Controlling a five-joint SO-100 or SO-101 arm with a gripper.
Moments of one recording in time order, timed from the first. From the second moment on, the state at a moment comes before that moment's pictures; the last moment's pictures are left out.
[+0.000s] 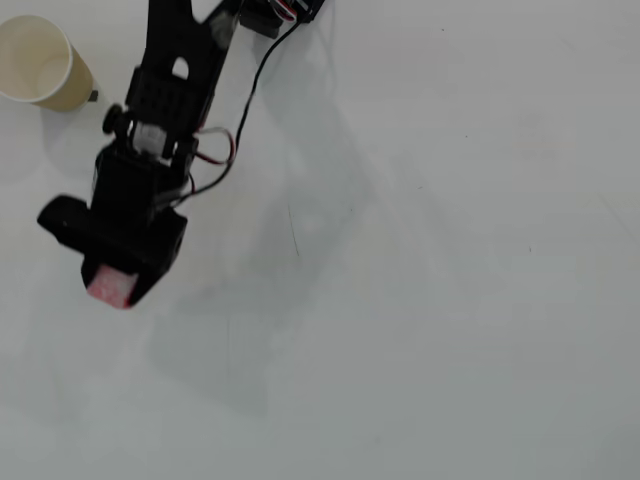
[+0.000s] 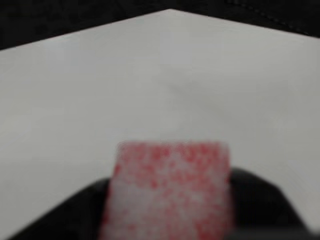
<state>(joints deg) 30.2 90.7 108.0 14.3 81.0</state>
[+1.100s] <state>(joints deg) 45.3 143.7 143.4 14.3 81.0</state>
